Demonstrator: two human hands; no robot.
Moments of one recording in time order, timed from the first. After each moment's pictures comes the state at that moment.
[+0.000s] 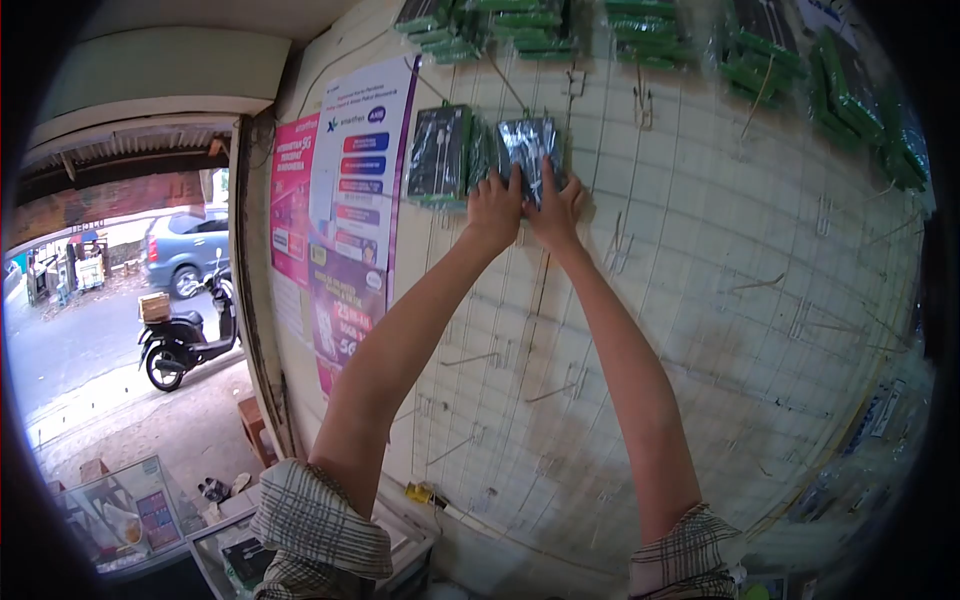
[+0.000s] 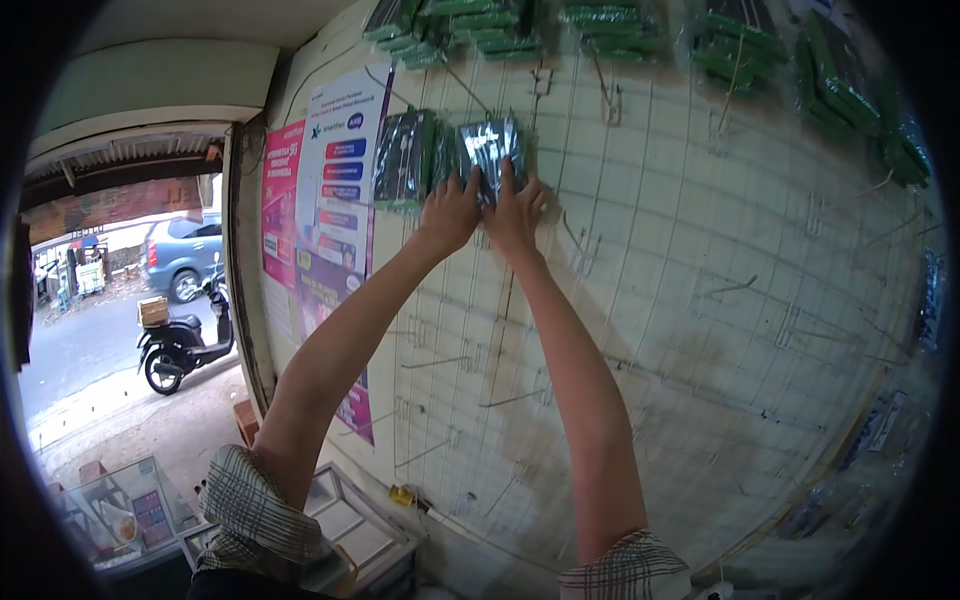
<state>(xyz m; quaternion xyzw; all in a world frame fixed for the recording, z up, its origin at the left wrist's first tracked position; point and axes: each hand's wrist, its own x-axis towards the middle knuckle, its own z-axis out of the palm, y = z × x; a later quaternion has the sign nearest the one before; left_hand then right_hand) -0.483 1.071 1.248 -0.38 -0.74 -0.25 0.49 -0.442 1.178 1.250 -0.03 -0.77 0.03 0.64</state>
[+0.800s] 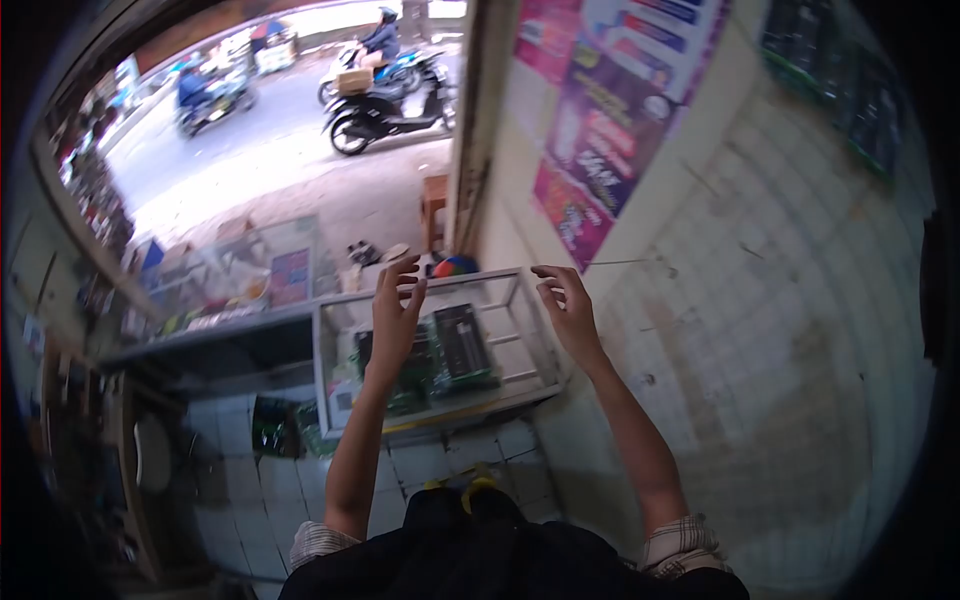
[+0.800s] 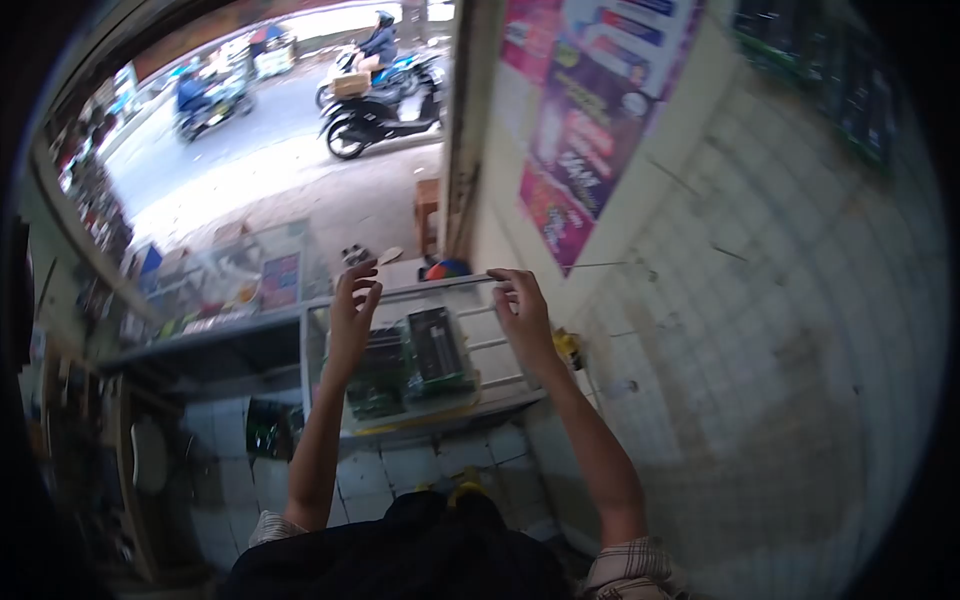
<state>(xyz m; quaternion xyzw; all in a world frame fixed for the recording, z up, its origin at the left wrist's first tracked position) -0.374 0.677 0.882 -0.01 -0.77 -0.56 0.30 -0.418 0.910 0.903 0.23 -0.80 0.54 0.11</state>
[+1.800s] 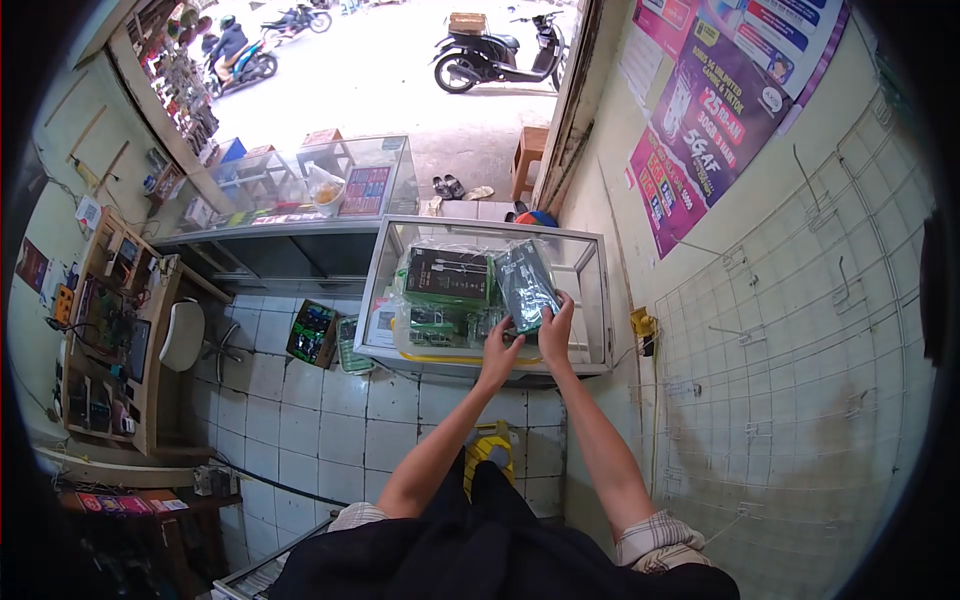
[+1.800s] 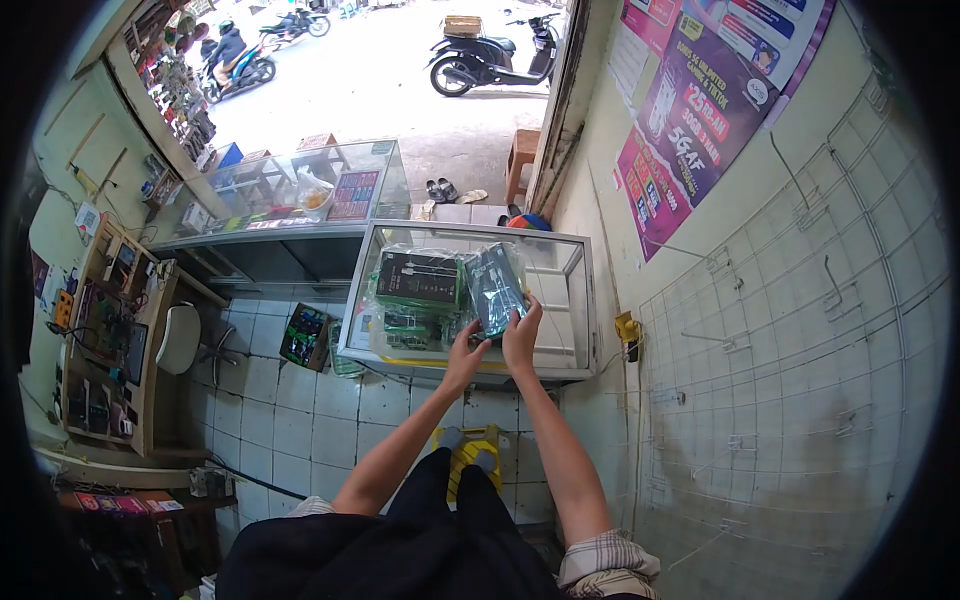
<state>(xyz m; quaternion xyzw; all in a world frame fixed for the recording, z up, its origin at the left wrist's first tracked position) -0.325 0.787 0.648 0.21 -0.73 -0.64 0.15 -0.404 0.869 0.676 0.12 -0.81 0.56 0.08</state>
